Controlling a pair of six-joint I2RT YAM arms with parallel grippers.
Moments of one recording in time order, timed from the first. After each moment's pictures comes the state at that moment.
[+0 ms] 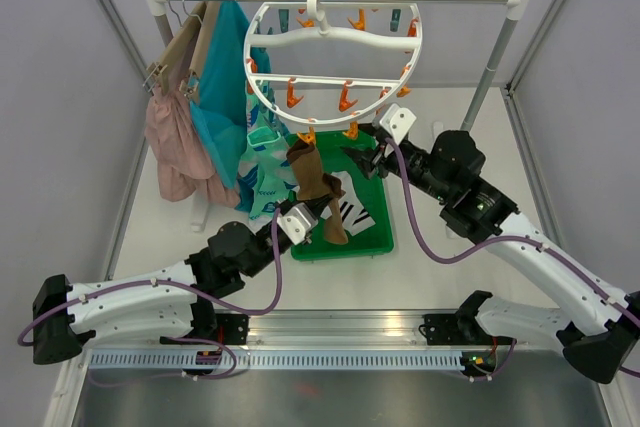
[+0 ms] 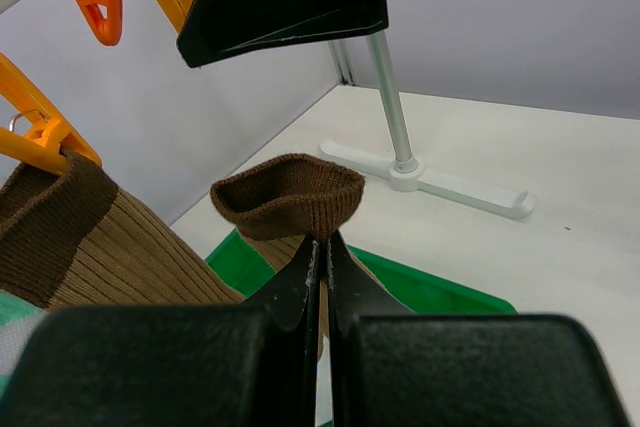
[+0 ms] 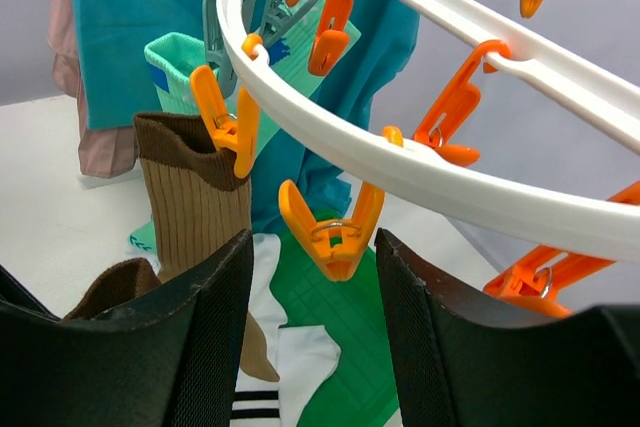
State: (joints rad) left arm -1.19 0.87 0.58 0.49 -0.29 0.36; right arm 0.73 1.07 1.11 -0.02 -0.18 -0.27
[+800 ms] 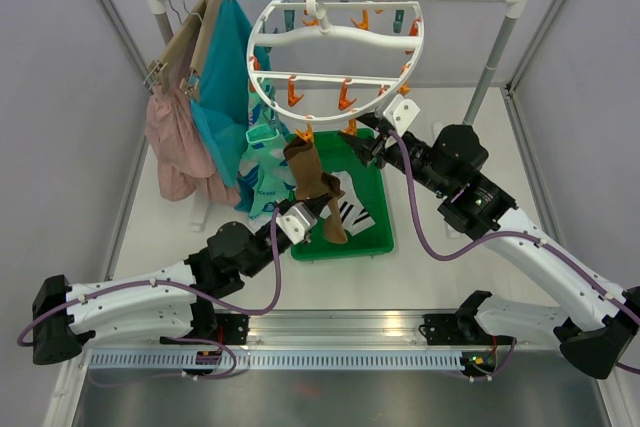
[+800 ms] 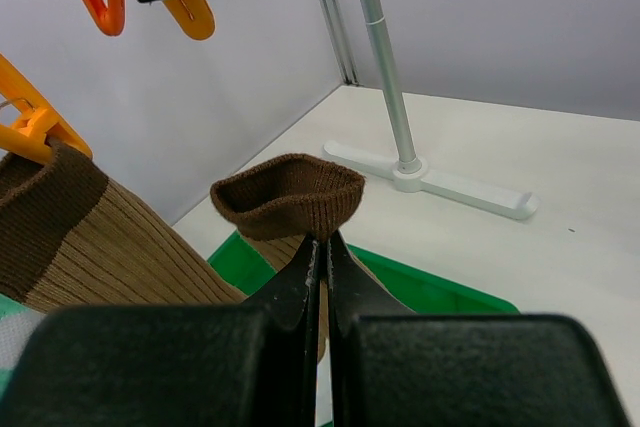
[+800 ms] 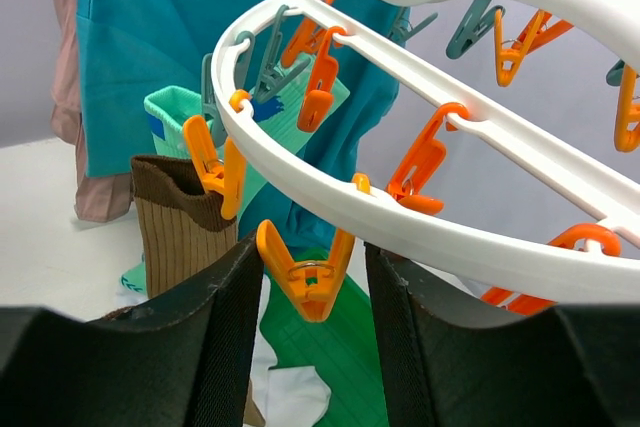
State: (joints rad) left arm -1.19 0.86 0.58 0.49 -0.30 0.36; right arm 0.73 1.10 1.16 0.05 -0.18 -0.27
